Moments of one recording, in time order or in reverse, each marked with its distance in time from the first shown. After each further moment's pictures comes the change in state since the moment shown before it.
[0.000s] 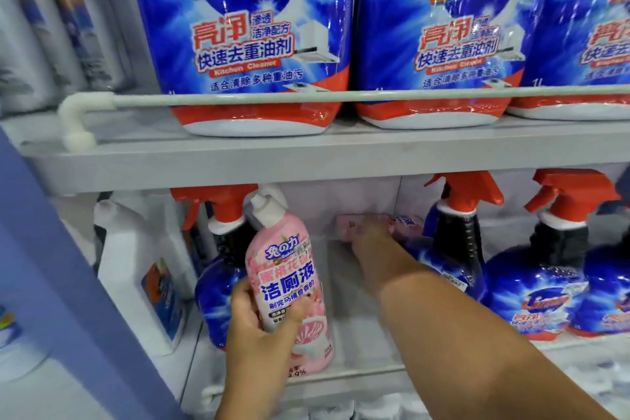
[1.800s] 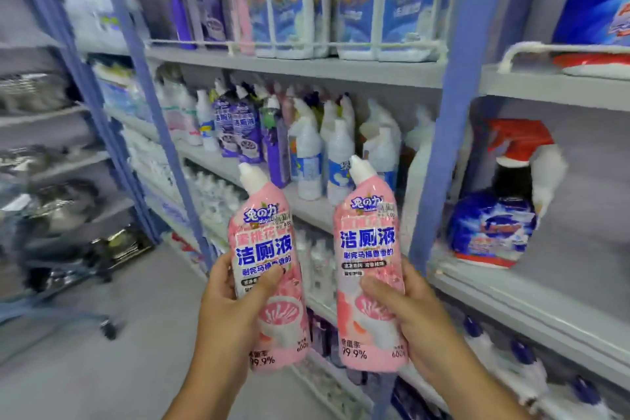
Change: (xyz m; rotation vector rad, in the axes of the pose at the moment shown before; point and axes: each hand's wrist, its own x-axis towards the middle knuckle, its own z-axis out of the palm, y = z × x) left_hand -0.252 0.059 -0.254 -0.062 0.767 0.092; right_hand -0.356 0.155 0.104 0.341 -1.126 -0.420
